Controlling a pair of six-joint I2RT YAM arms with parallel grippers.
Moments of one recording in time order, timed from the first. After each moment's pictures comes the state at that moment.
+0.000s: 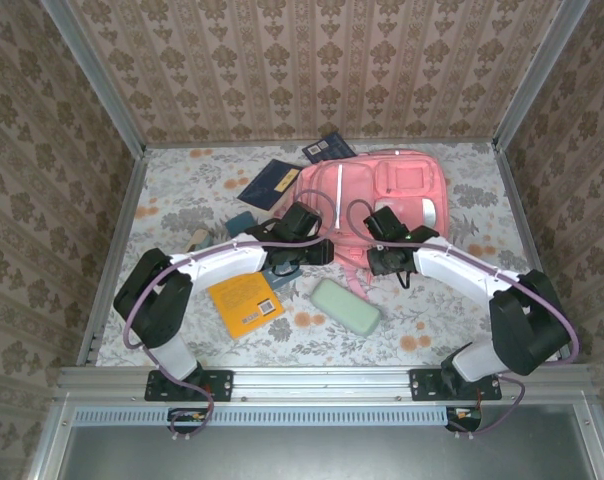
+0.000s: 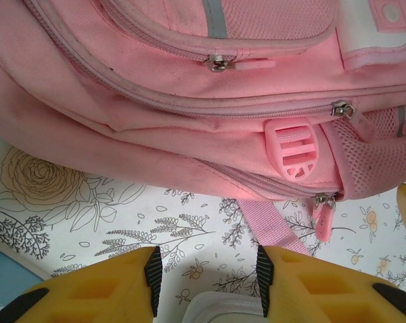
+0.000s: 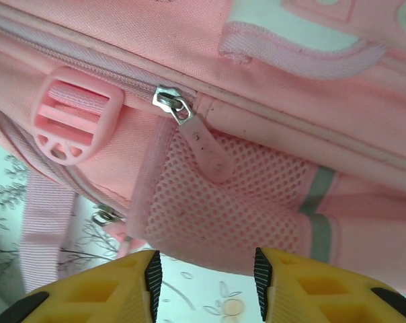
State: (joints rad) left arm -0.84 1.68 1.10 -0.32 0.11 -0.62; right arm 0.51 1.45 0.92 -0.66 0.25 0.21
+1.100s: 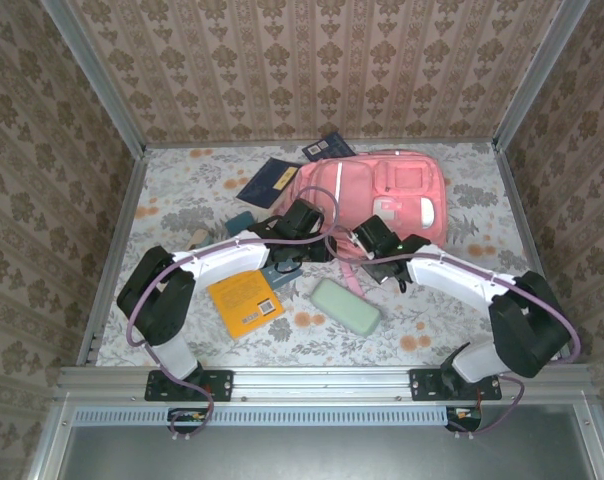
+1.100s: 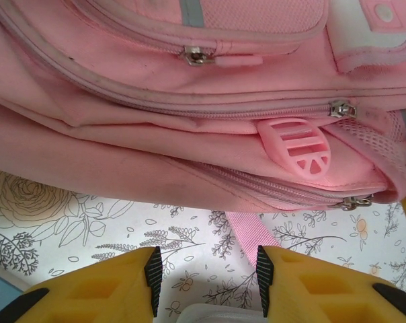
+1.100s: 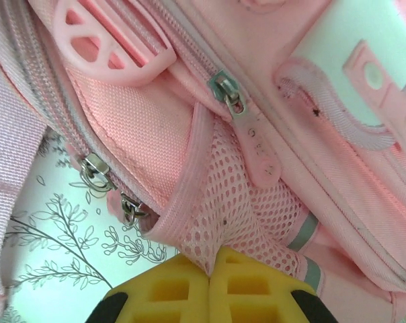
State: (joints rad) left arm -0.84 1.70 1.13 -0.31 0.12 -0.62; right arm 0.60 1.43 0.89 -0.57 0.38 -0.16
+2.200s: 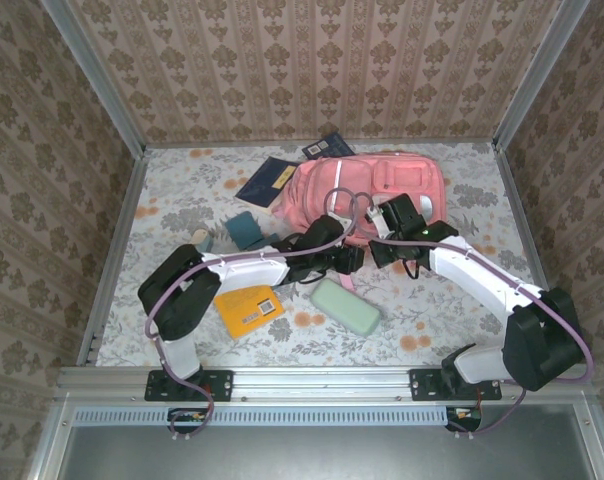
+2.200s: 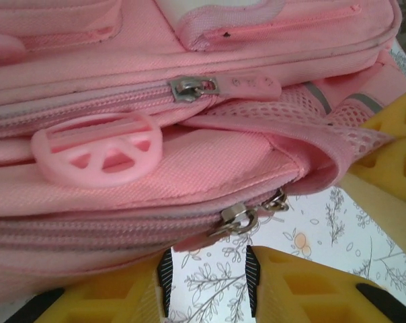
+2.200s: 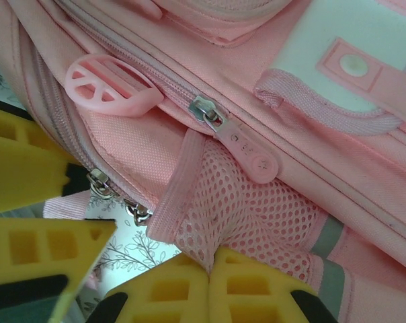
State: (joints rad) left arm -0.97 1.80 1.08 0.06 0.10 -0.53; right arm 0.44 1.36 0.96 -0.61 0.03 0.02
